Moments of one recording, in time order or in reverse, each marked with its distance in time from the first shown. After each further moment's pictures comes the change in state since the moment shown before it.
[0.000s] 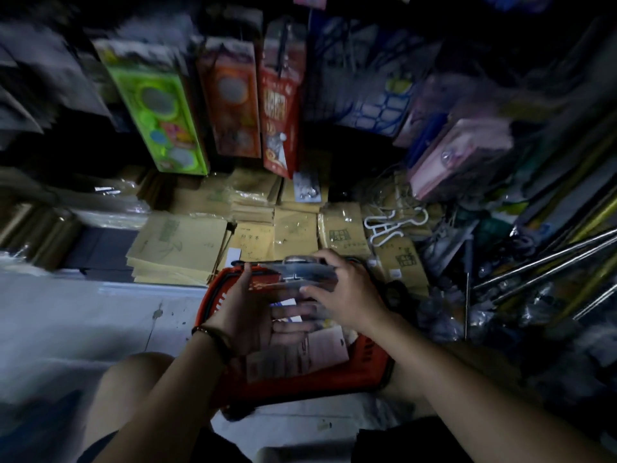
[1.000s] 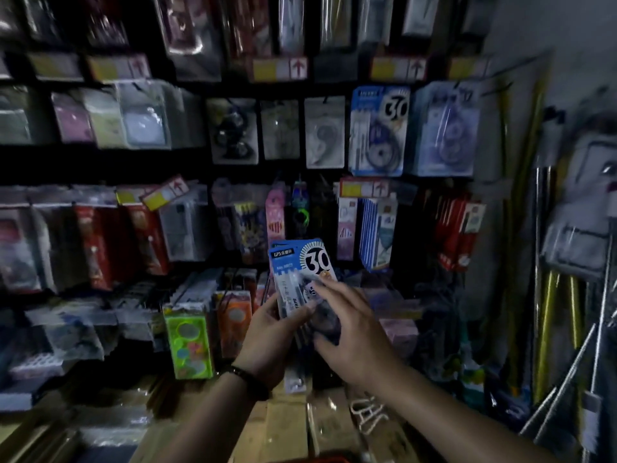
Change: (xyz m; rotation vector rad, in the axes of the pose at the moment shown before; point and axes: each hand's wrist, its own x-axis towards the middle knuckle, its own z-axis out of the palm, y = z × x) left_hand -0.205 0.087 0.269 0.450 -0.117 1.071; right_hand -0.020 -0.206 -0.238 -0.266 0.435 -0.454
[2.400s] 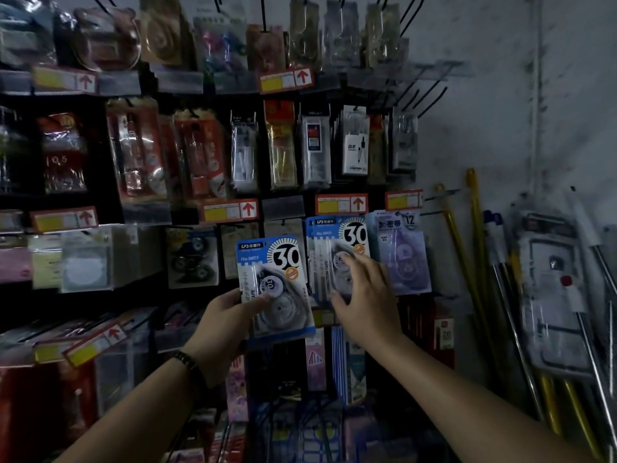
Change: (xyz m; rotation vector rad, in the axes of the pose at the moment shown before) left_hand 0.125 0.187 0.068 0.218 0.010 0.201; right_hand 0.205 0.070 -0.147 -0.333 0.570 0.010
